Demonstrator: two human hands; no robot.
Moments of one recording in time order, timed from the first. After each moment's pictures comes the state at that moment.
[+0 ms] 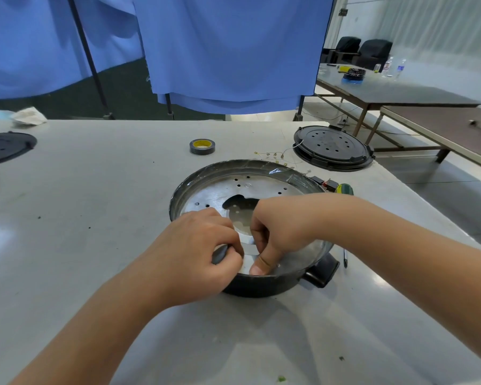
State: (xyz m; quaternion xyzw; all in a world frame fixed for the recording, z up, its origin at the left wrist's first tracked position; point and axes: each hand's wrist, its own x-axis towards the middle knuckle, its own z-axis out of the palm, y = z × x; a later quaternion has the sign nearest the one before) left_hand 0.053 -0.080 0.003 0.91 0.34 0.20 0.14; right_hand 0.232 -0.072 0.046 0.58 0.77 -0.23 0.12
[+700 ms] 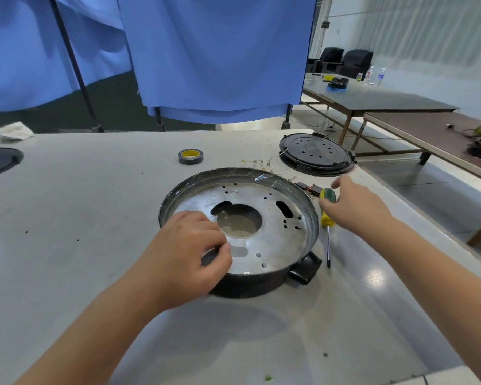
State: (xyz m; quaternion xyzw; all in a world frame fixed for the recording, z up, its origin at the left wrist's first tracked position) left_hand 0.058 -0.075 -0.004 0.91 0.33 0.24 0.06; right_hand 0.365 -0.072 -0.002 0.84 0.52 0.00 -0.15
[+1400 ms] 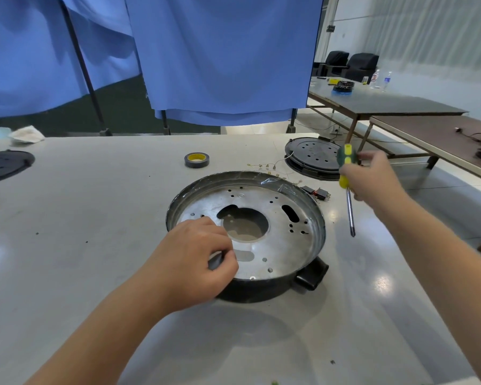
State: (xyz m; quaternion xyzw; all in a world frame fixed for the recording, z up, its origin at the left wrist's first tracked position) left_hand 0.059 -0.076 -0.002 0.91 0.34 0.23 0.10; right_hand 0.363 -0.063 0.037 0.75 0.39 -0.18 -0.50
